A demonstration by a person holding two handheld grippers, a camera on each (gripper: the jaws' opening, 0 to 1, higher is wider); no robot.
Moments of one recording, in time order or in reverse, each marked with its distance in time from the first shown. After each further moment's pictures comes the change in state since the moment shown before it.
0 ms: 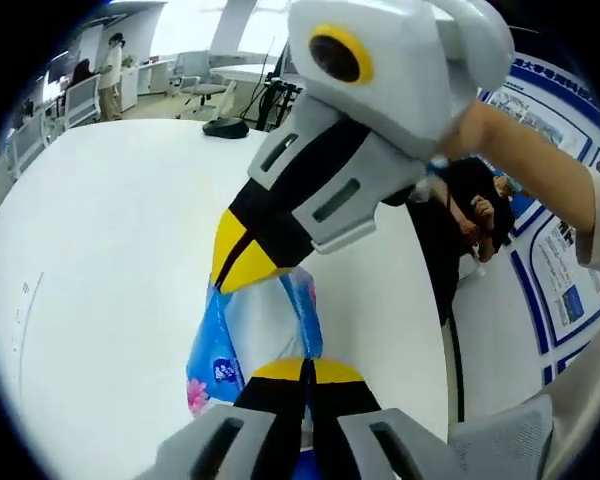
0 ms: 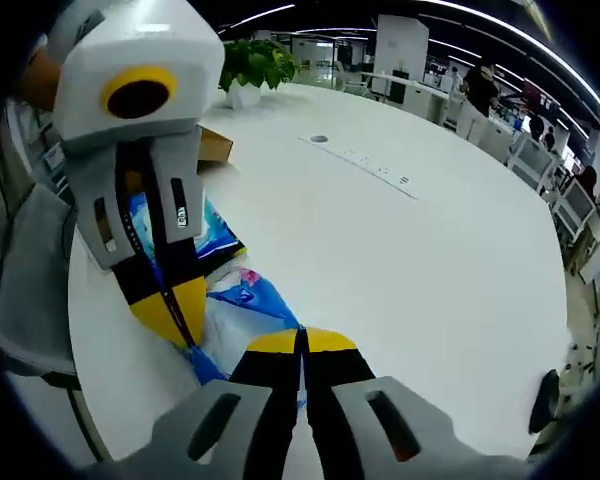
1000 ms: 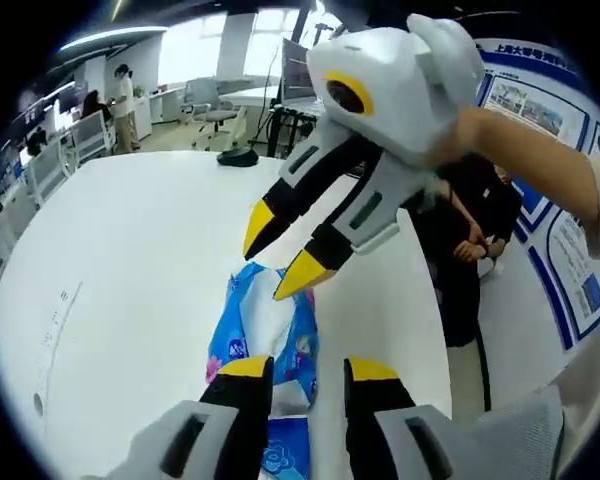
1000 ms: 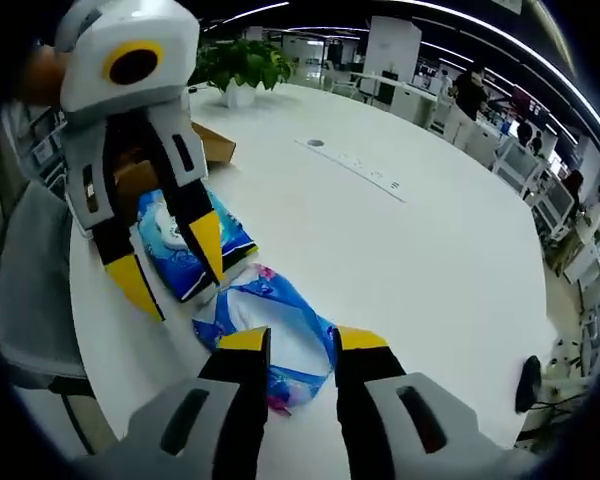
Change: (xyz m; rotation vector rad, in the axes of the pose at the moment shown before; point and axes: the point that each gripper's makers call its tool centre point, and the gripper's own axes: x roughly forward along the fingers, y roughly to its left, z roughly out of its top) left arm -0.051 -0.019 -0.006 0.044 -0.111 0.136; right arm -0.033 0.019 0.002 0.005 0.017 -0.087
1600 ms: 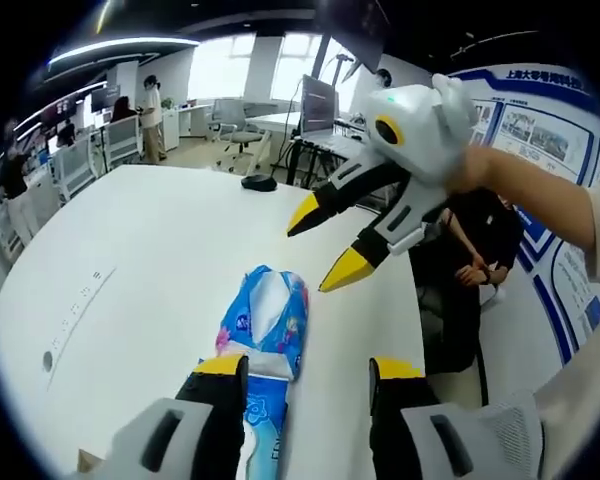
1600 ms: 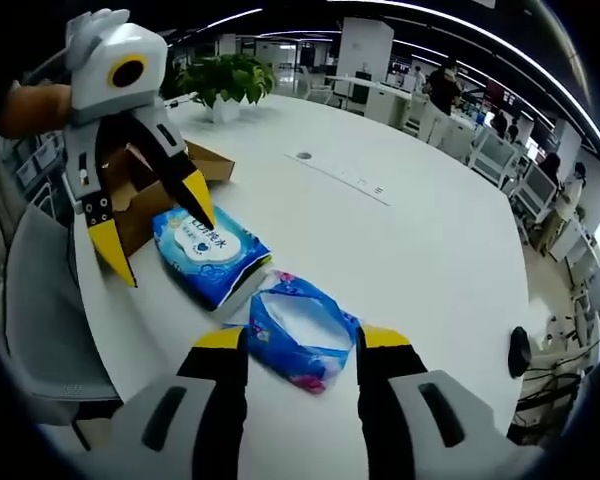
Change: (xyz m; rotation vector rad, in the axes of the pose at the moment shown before) left arm -0.062 -0.018 -0.012 -0.056 -0.124 0.062; right arm -0.043 0.031 0.012 0.069 -0.027 -0.078
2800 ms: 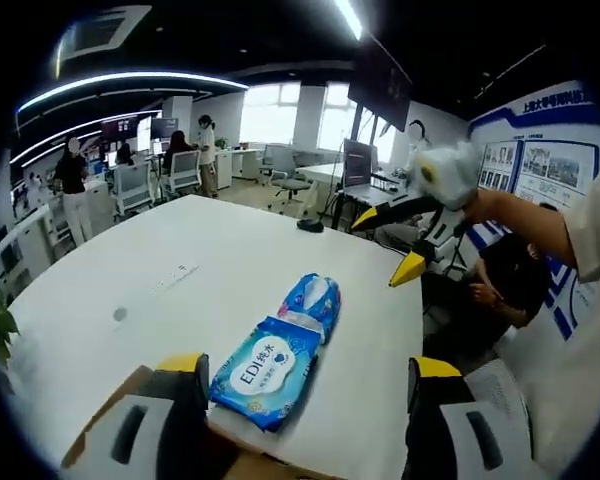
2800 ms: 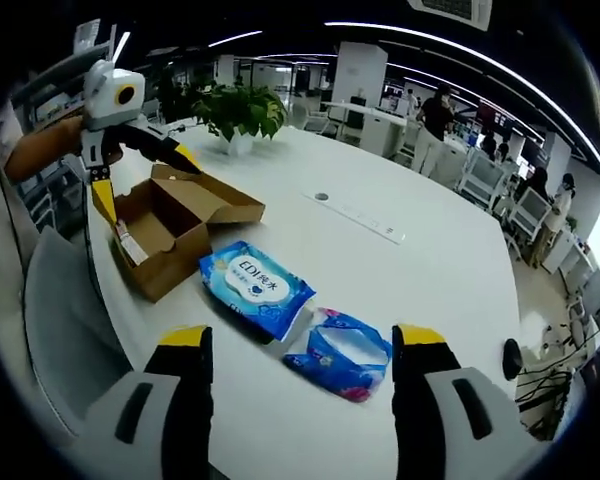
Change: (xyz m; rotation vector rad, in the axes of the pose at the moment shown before) left arm -0.155 0.007 -0.055 -0.077 -0.224 0.199; right arm -0.045 0.073 0.056 -0.018 -0.122 -0.023
